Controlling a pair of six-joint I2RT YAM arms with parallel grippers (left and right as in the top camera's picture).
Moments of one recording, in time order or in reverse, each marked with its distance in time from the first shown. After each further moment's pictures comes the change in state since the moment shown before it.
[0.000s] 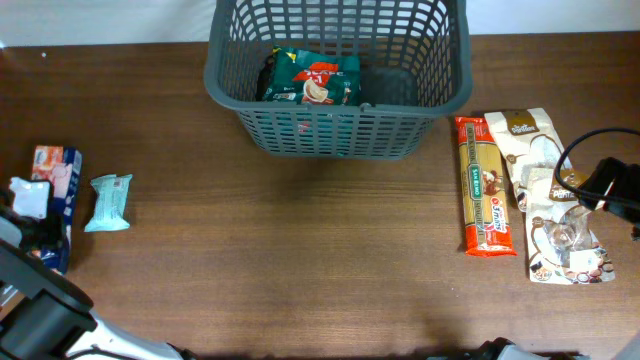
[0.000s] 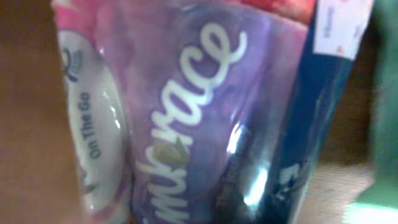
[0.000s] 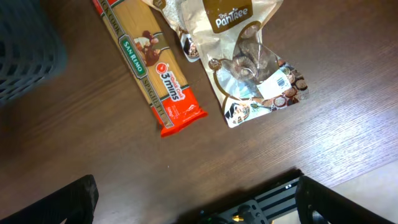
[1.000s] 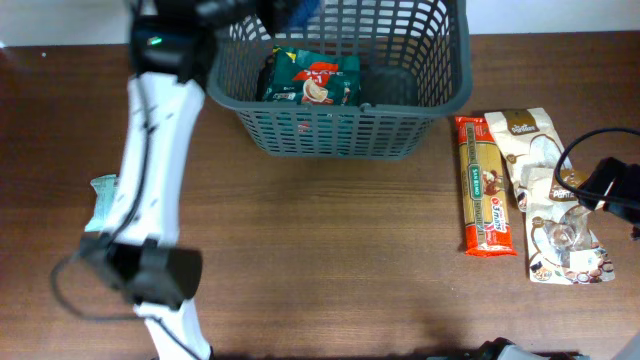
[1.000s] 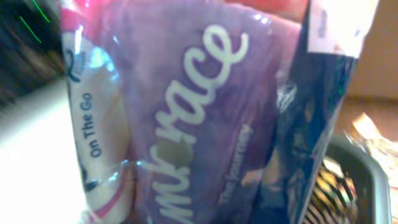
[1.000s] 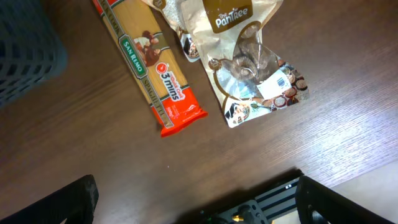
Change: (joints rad) left arm -1.055 0.070 0.957 0.034 0.724 -0.407; right arm 0.000 0.000 0.000 0.000 0.000 0.000
